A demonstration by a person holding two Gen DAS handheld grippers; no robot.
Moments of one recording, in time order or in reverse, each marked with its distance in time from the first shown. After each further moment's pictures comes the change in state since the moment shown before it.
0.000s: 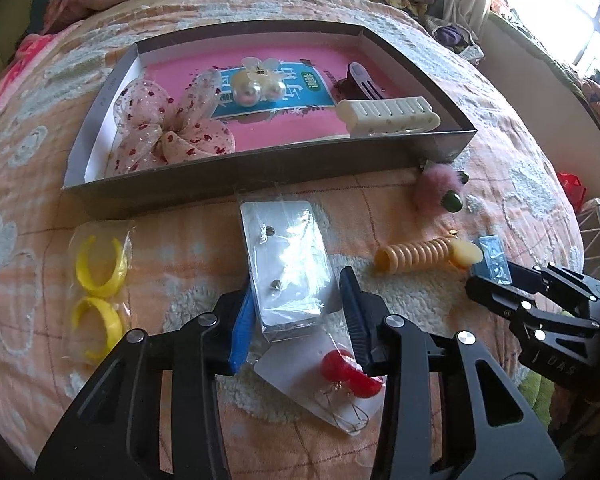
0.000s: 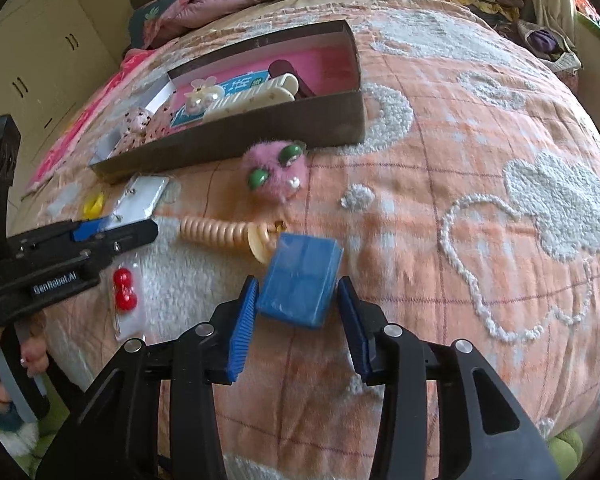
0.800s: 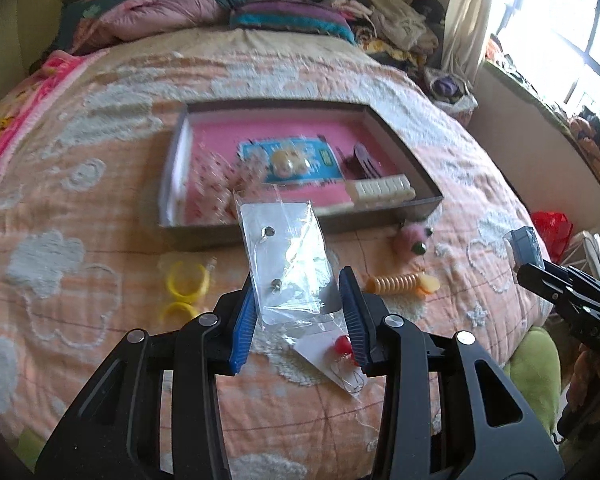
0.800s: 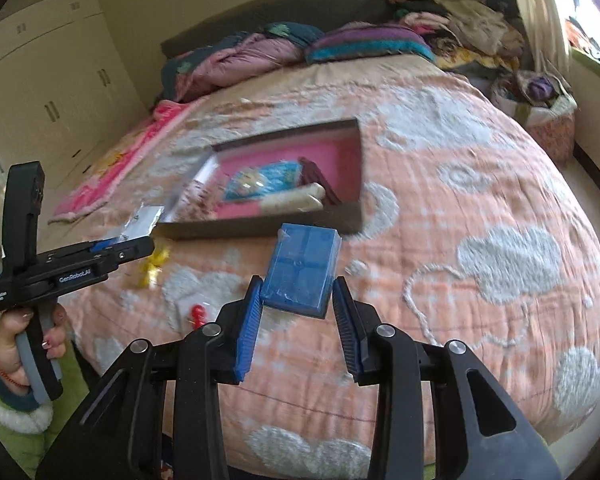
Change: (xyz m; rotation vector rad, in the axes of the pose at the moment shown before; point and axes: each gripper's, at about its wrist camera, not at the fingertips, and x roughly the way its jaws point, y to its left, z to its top) left arm -0.089 0.022 0.001 -0.050 -0.182 -0.008; right arm -0.105 0.012 0.009 -0.052 -0.232 0.066
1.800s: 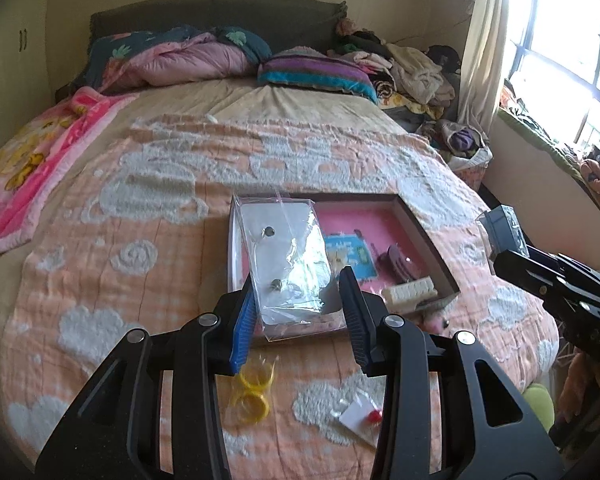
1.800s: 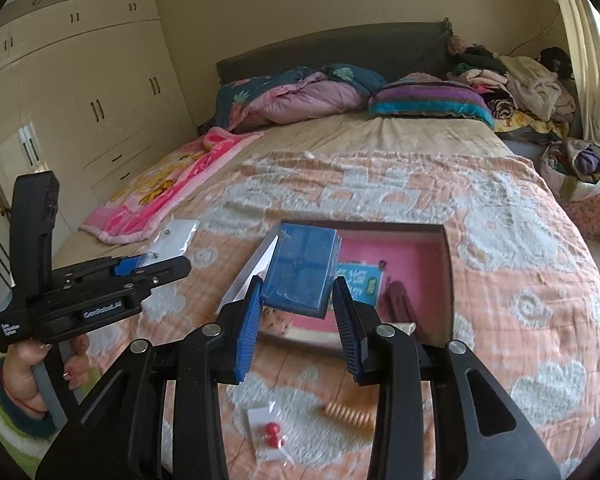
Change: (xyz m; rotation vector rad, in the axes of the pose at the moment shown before) left arm -0.043 0.036 0.070 -0.024 -0.168 0.060; right arm 0.019 0.075 0.107 -0.127 -0.126 0.102
